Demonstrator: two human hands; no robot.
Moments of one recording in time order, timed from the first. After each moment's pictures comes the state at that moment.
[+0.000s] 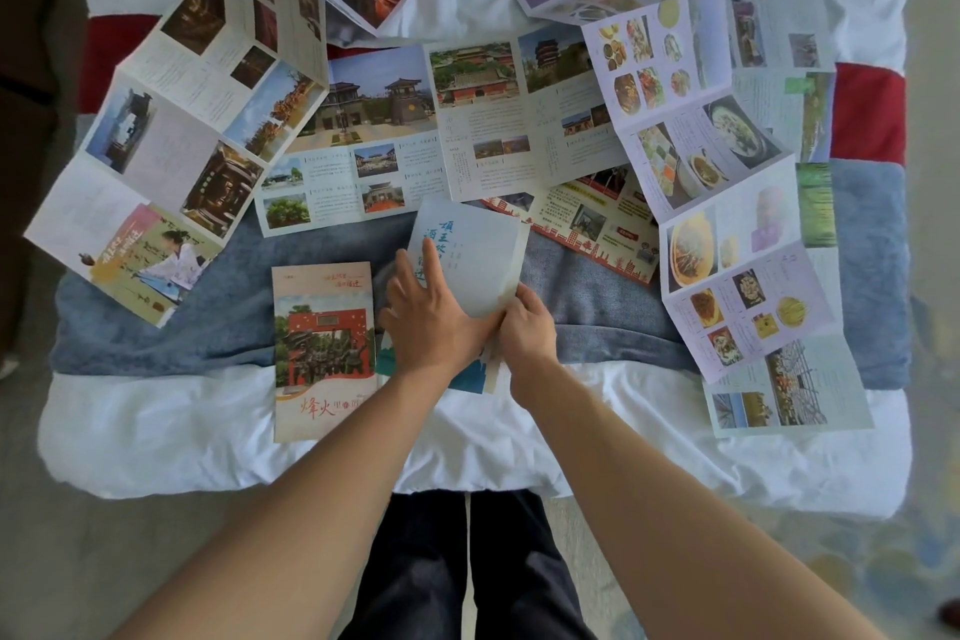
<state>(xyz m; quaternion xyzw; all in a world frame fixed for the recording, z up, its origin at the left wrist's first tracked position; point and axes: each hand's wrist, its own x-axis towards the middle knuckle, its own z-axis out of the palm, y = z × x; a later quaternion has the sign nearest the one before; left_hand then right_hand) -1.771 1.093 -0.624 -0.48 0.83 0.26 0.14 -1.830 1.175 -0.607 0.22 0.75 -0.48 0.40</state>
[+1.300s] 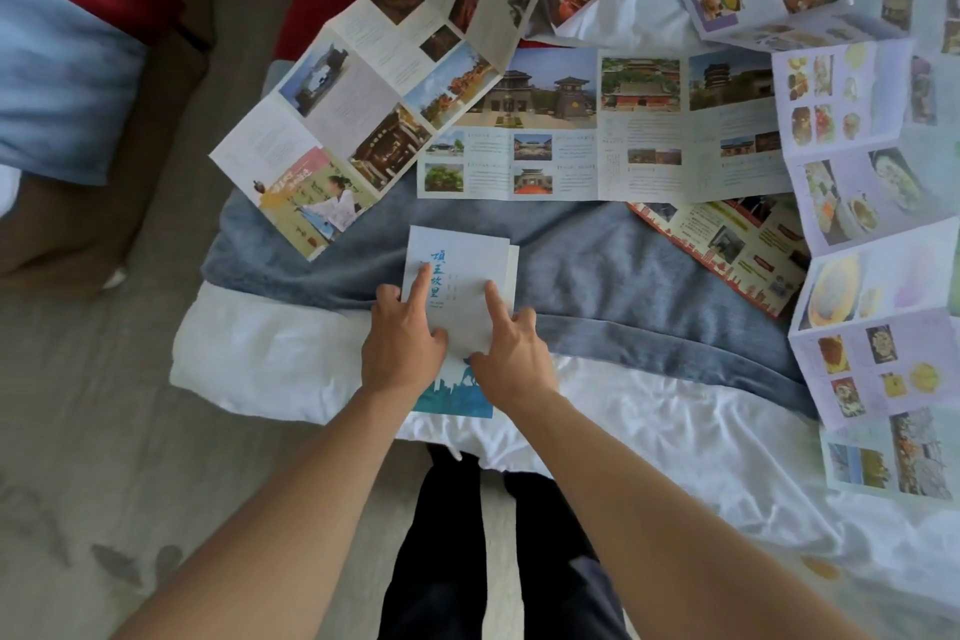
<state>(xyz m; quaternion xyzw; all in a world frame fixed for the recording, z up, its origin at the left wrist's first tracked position) -1.596 1.004 -0.621 -0.50 0.81 0.29 0.11 -1.700 1.104 -0.616 -0.31 0.85 -0.07 0.43</state>
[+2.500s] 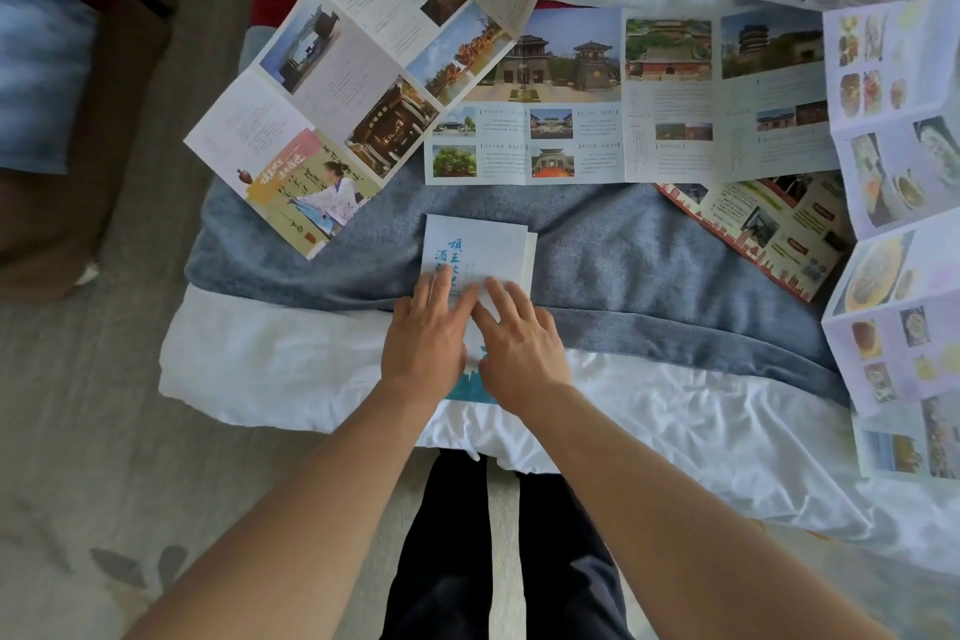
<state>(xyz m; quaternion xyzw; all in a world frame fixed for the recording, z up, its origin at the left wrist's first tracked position) -1.597 0.992 -0.649 -0.30 0.92 0.14 0.22 -1.691 1.090 -0.649 -0.50 0.80 0.04 0.32</state>
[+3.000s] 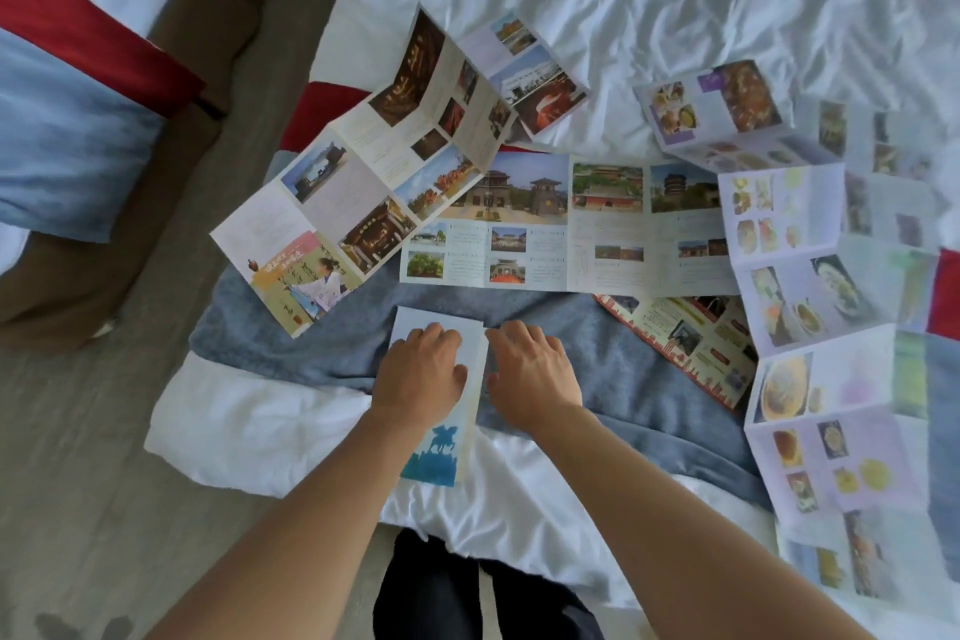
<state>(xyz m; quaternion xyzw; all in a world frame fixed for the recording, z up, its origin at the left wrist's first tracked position) -1.674 0.980 -0.584 -0.37 0.89 0.21 0.14 -1.800 1.076 -0.580 -0.52 0.81 0.01 0.28</state>
